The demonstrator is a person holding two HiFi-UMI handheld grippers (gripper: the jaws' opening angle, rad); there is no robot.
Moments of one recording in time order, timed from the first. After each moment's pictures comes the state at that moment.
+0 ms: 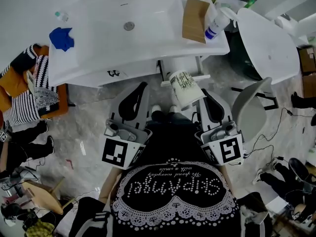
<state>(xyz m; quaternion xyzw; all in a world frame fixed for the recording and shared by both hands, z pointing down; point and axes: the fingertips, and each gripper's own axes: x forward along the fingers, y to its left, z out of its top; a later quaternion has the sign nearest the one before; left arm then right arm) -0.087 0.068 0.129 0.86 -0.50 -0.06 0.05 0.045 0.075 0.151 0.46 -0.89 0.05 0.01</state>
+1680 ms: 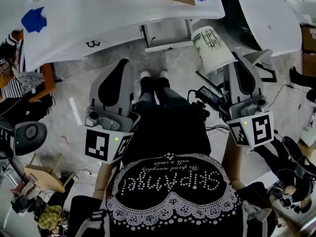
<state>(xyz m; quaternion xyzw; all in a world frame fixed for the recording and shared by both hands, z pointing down) -0.058 0.061 0.166 0.85 -0.52 -0.03 0.13 0.146 0.033 0.153 0.48 -0.87 0.08 0.08</state>
